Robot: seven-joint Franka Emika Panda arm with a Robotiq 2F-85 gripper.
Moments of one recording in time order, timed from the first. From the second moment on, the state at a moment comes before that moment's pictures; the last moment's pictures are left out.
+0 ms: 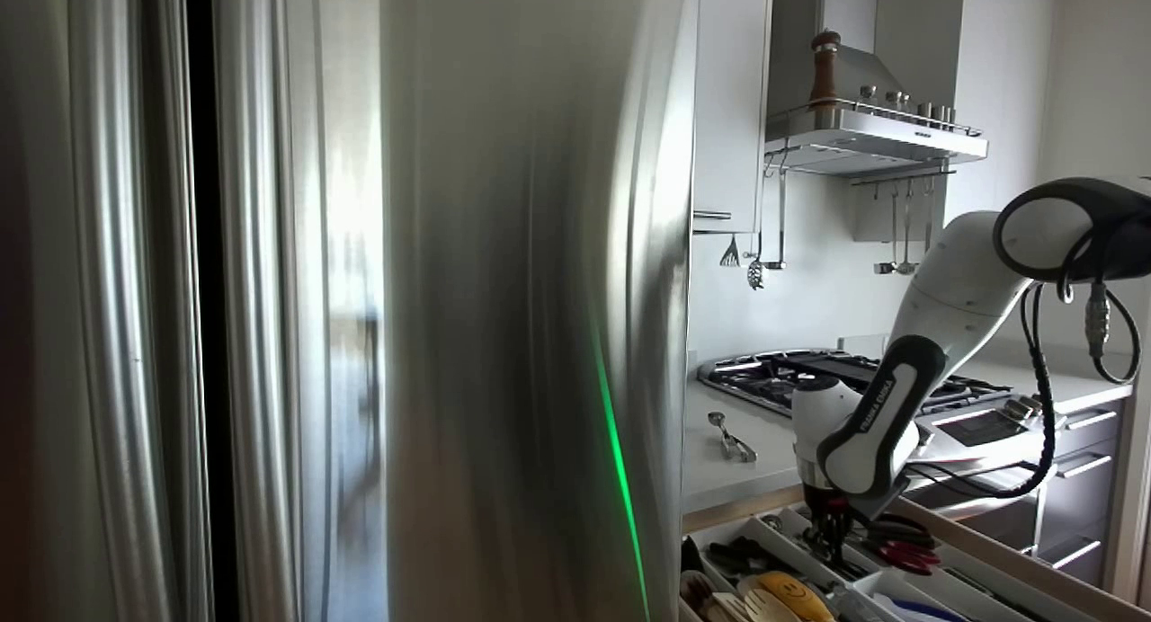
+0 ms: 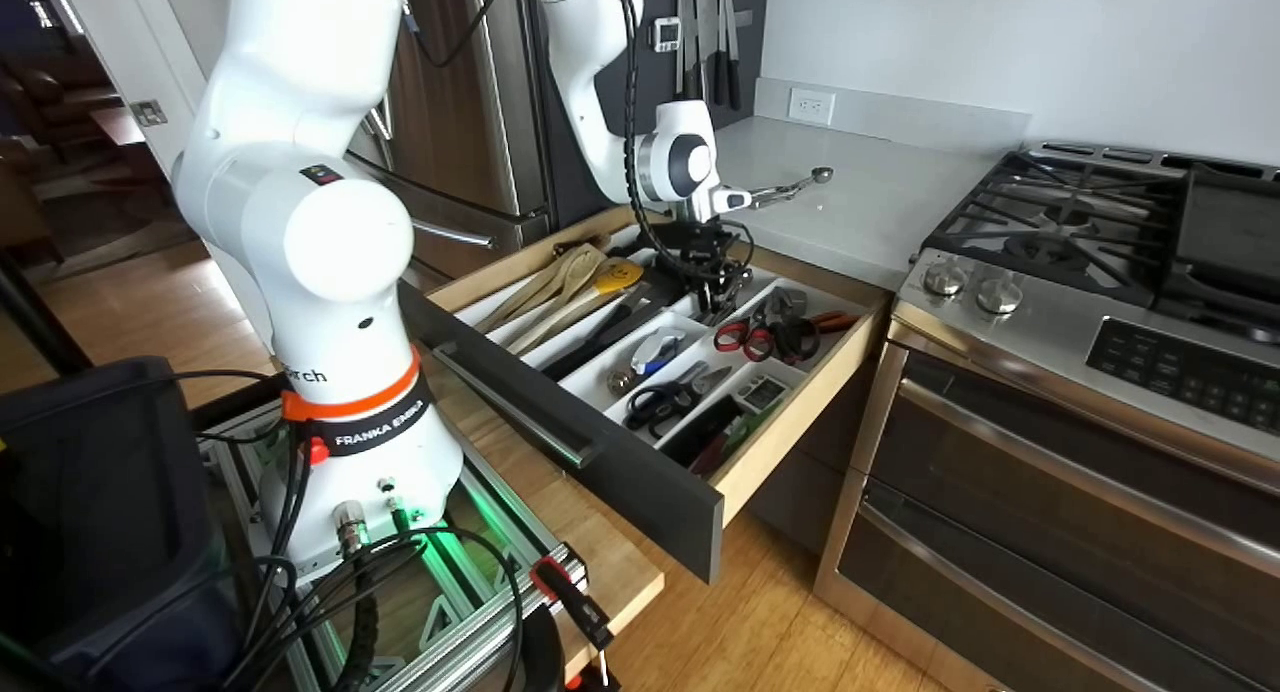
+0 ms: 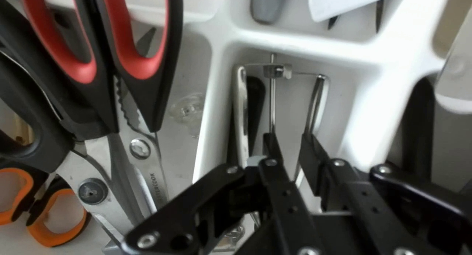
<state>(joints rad) 0.19 0.50 -0.15 -2.20 -0.35 2.71 0.10</state>
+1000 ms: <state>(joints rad) 0.19 0.53 -0.17 -2.18 -0.37 2.71 0.11</state>
